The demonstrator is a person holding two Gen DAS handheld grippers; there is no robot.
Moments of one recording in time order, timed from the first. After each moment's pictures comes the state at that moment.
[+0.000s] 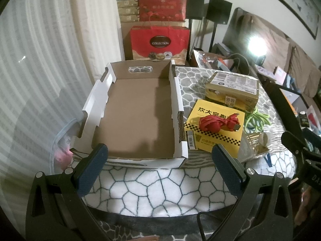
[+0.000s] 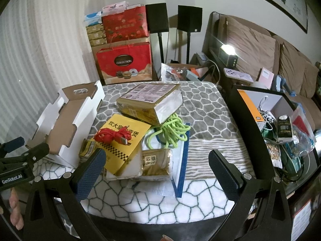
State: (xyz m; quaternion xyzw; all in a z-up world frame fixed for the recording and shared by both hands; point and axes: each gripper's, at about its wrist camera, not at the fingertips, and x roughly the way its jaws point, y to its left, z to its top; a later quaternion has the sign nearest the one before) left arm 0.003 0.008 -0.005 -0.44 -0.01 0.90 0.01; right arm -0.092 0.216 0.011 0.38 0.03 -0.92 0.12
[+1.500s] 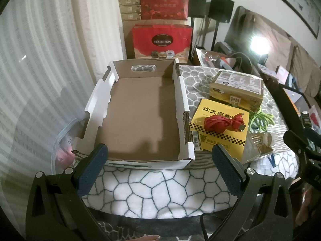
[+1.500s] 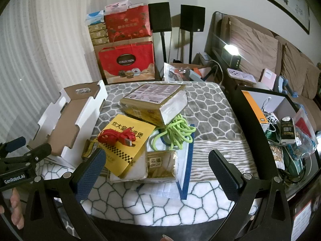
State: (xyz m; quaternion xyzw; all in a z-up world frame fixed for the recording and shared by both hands) left arm -0.003 -0.002 -0.008 -0.44 -0.01 0.90 0.01; right arm -0.092 0.205 0.011 0.38 0.04 -0.92 0.12
